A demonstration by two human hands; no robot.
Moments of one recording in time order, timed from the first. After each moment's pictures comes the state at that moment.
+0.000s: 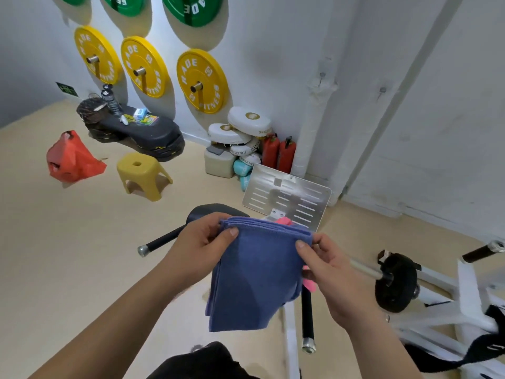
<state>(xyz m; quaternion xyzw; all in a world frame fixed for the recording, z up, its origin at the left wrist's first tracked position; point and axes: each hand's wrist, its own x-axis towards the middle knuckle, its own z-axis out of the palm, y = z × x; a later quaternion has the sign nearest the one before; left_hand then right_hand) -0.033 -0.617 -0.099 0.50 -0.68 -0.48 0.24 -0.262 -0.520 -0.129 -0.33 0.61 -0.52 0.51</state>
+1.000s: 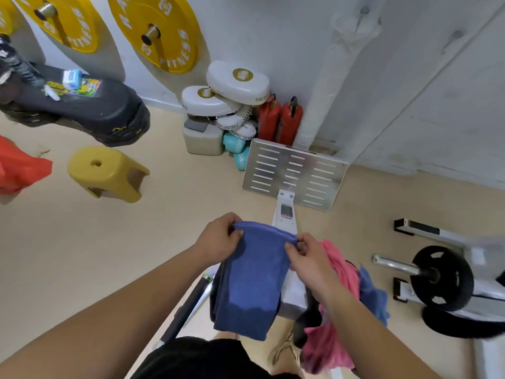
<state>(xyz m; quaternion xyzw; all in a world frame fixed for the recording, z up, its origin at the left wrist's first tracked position) -0.028 -1.036 -0.275 0.50 -0.72 -0.48 -0.01 -0.207 -0.888 -0.264 -0.22 0.78 -0.34 0.47</state>
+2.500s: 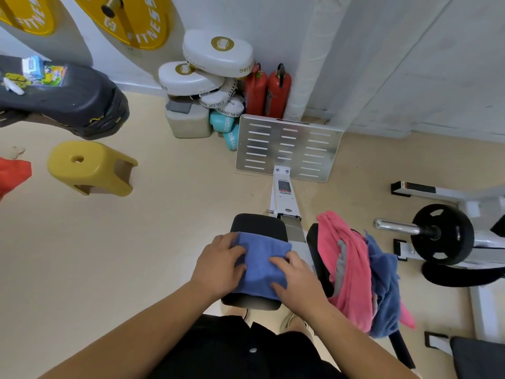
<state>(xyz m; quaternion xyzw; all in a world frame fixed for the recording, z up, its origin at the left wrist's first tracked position) 0.022 -0.975 -0.337 0.36 -0.88 -0.27 -0.12 -0.146 -0.822 -0.355 -0.47 0.80 -0.06 0.38</state>
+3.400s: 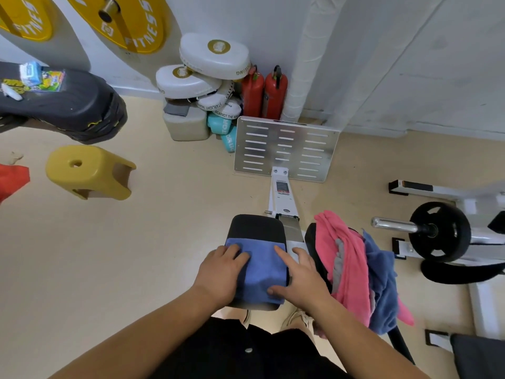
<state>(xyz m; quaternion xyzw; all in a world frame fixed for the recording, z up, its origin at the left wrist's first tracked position) 0.019 -0.964 -0.327 0.28 -0.91 -0.17 -0.26 -0.159 -0.822 -0.352 -0.38 0.81 -0.04 0.45</state>
